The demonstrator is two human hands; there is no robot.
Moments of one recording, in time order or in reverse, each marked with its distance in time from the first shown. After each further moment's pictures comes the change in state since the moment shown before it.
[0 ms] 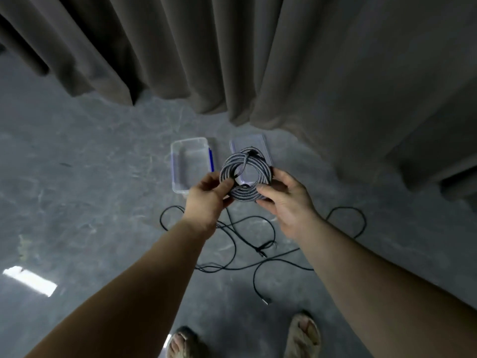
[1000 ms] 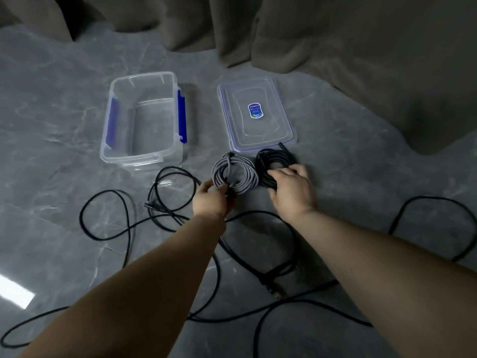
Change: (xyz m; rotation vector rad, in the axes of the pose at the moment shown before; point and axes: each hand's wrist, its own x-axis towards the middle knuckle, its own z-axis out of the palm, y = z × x) left_hand 0.293 -0.339 -0.027 -0.214 0.301 -0.225; right_hand 0.314 0.297 -0.116 -1.521 0.078 -0.581
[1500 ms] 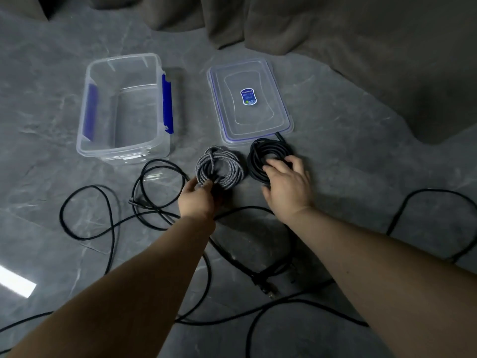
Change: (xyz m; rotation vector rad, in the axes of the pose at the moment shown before) left_hand 0.025 -0.014 -0.005 0.005 0.075 0.029; right_hand 0.002 0.010 0.018 -0.055 0.052 -0.005
